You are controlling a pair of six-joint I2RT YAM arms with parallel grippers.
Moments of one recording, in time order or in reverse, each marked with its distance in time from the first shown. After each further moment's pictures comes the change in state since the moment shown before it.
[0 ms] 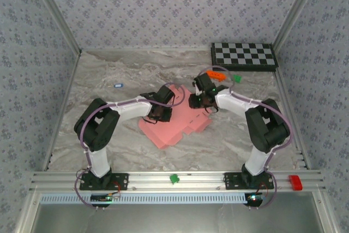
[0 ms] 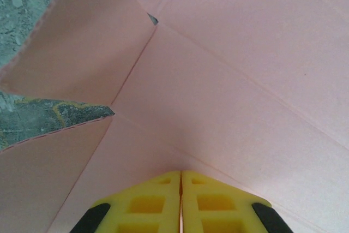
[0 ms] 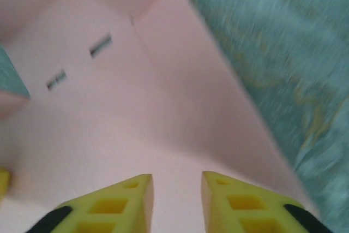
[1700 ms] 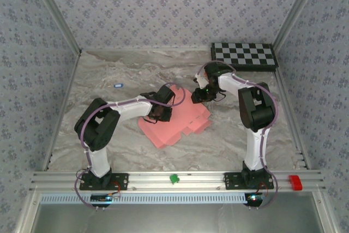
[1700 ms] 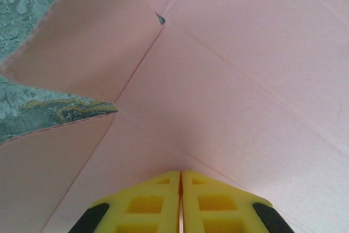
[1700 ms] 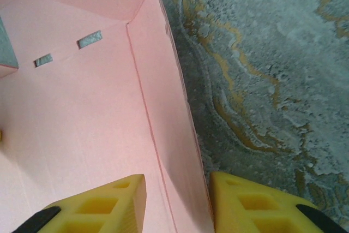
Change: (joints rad) left arm 0.000 0.005 0.007 -0.003 -0.010 0.006; right arm -0.179 0.293 0.290 -0.278 -0.375 -0.378
